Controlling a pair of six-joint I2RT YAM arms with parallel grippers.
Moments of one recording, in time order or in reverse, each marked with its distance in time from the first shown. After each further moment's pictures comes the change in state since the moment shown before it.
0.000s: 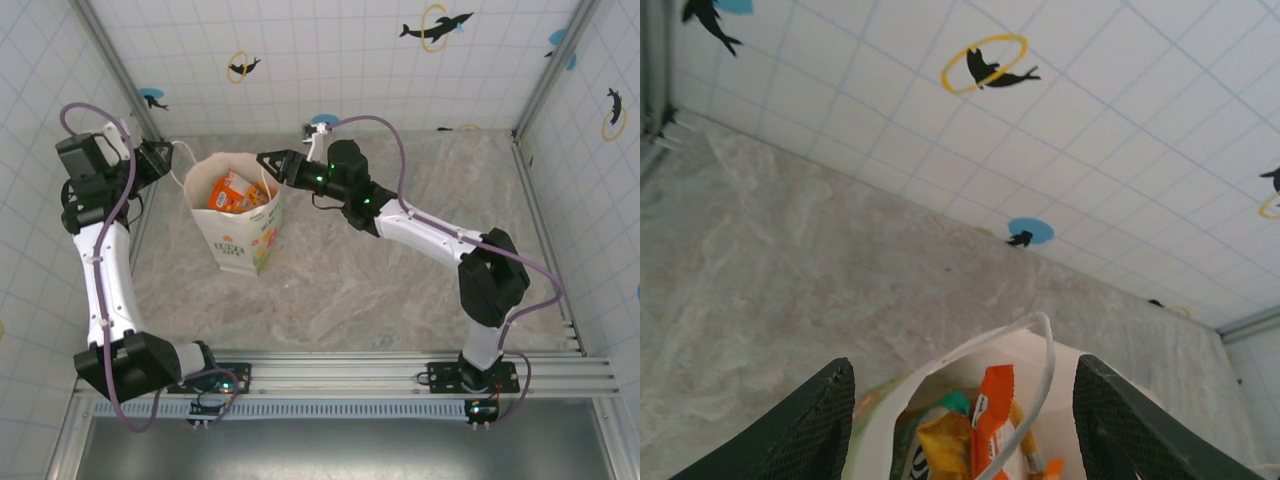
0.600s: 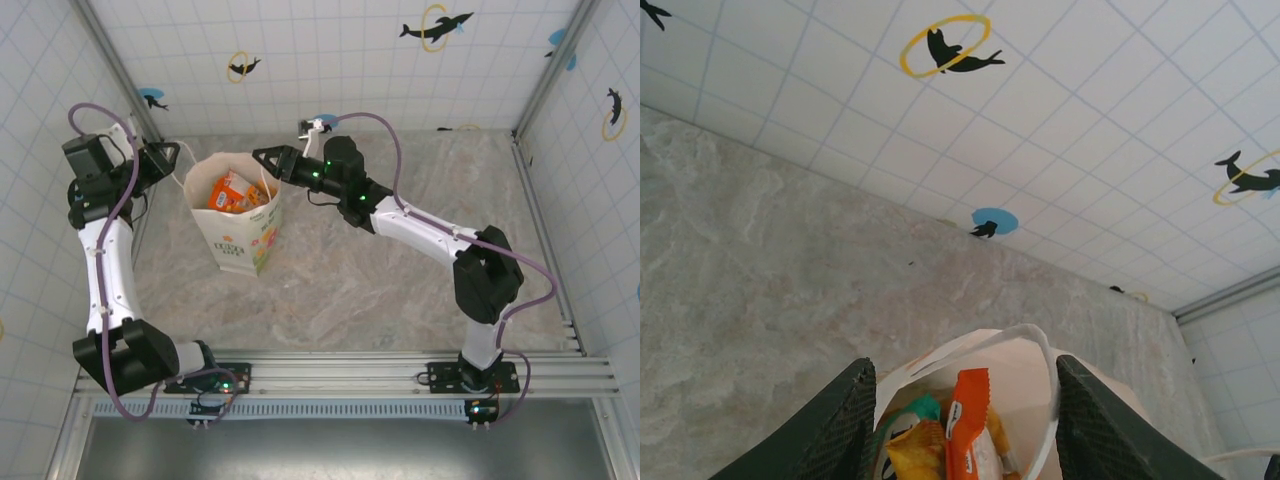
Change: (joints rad) left arm 0.000 0.032 -0.048 0.096 0.093 -0.026; right arm 0.003 0.029 0.049 0.002 -0.005 0.039
